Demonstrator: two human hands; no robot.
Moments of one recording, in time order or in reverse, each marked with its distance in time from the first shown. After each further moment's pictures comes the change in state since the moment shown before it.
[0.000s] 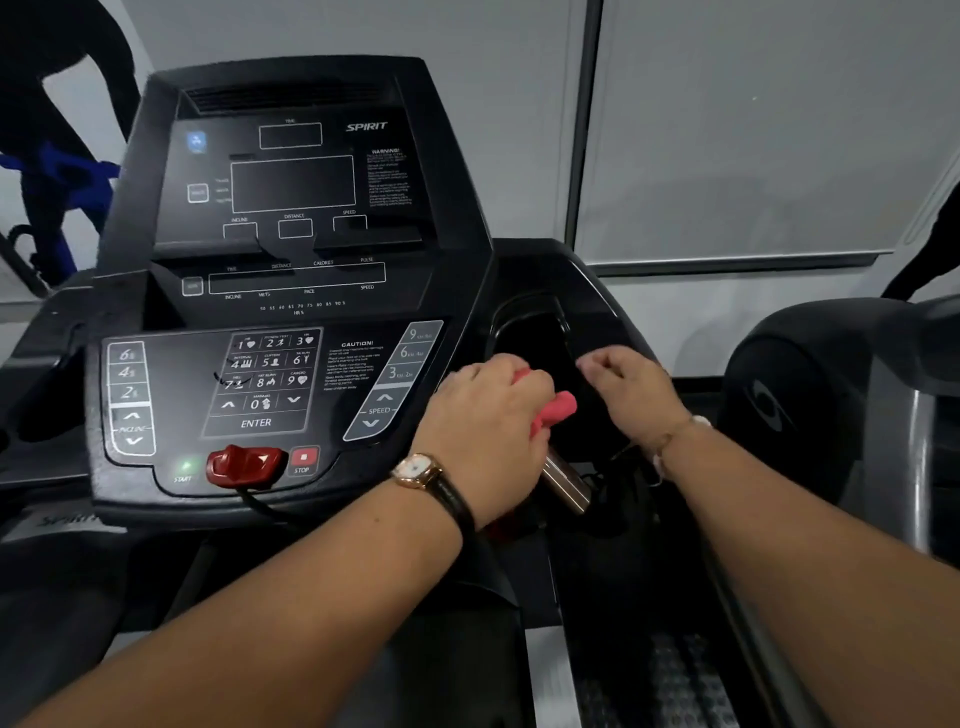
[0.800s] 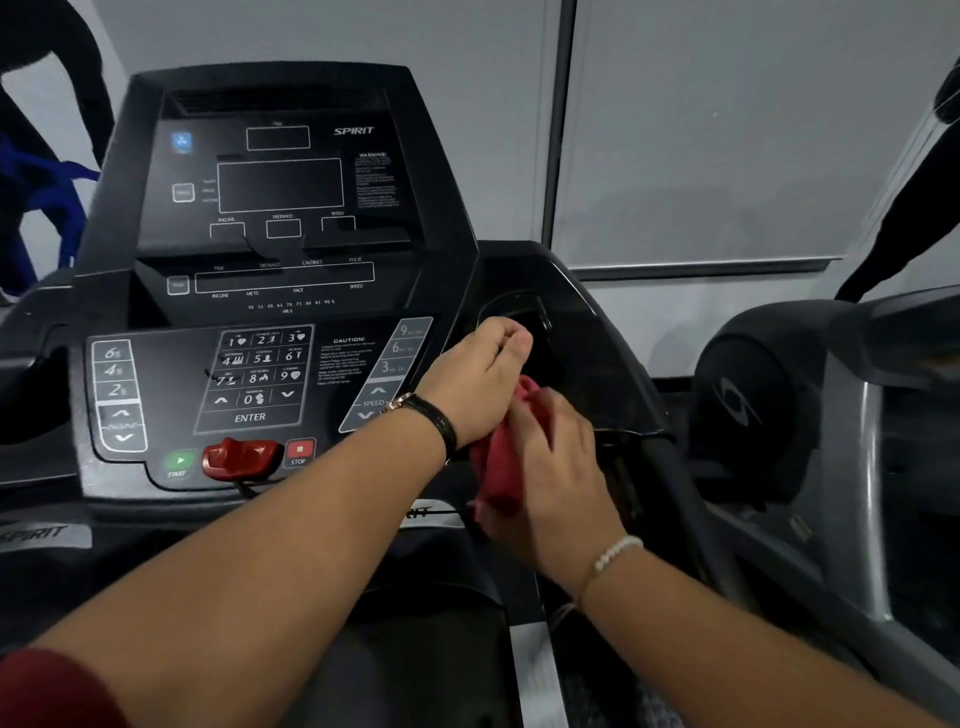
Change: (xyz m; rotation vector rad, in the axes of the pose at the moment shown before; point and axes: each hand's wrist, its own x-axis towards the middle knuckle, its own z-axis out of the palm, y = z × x) left_hand 0.029 -0.009 -0.013 -0.579 -0.117 -0.280; right_hand -0.120 -0.031 0.050 -0.430 0.073 -0.448
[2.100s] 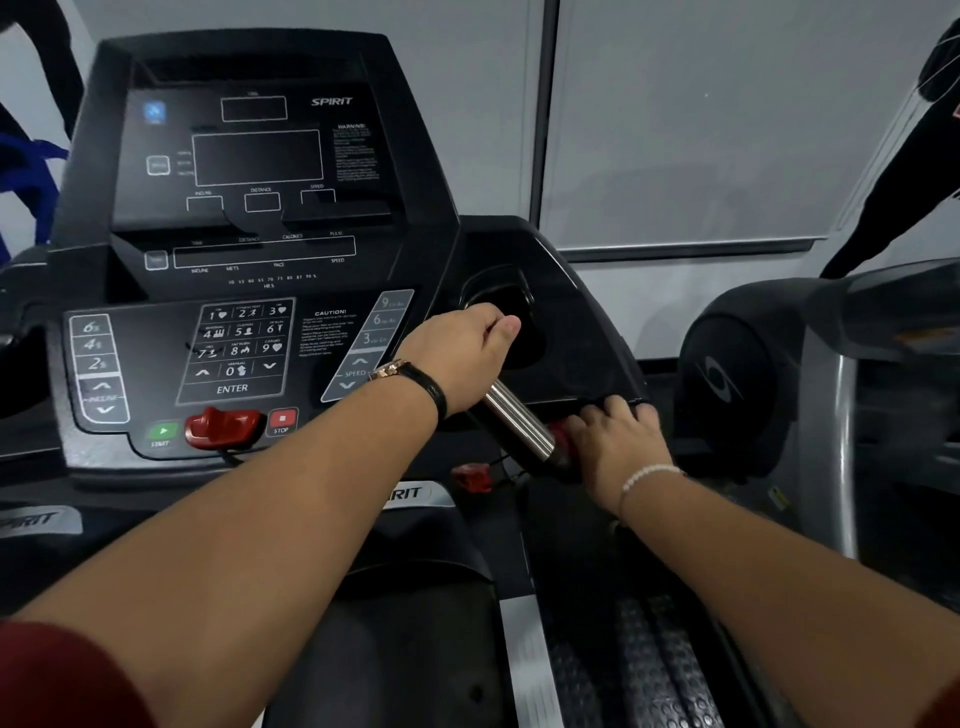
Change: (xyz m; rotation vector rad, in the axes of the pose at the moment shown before) left_hand -0.002 0.002 0.003 0.403 -0.017 0.052; right_hand -0.005 0.095 -0.008 -0.699 -0.343 0.044
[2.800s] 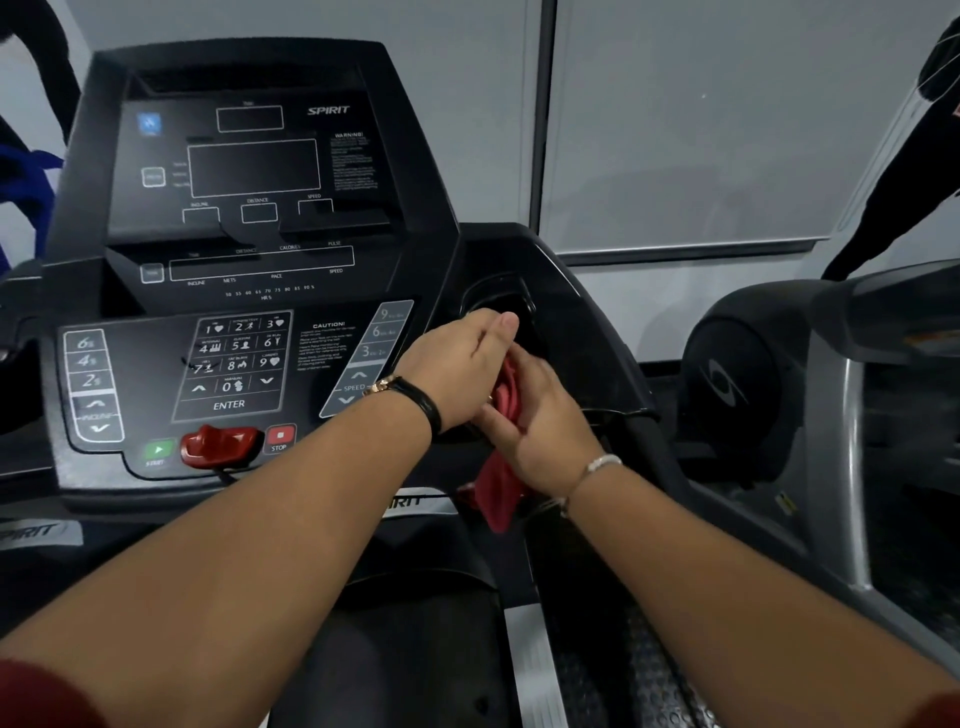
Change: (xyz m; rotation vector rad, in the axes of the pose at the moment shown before) left_hand 0.001 -0.004 0.000 -0.217 0.012 -0.034; right_hand 0.025 -0.058 -0.065 1.049 0.149 -0.032
